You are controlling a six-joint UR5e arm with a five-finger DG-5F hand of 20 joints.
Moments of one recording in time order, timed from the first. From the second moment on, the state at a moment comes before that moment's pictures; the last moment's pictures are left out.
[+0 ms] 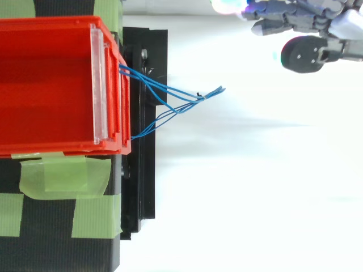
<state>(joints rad) 0.12 -1.95 -2.02 -2.20 -1.07 -0.24</state>
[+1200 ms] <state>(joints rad) 0.19 -2.14 -1.88 -2.17 -1.07 -0.17</state>
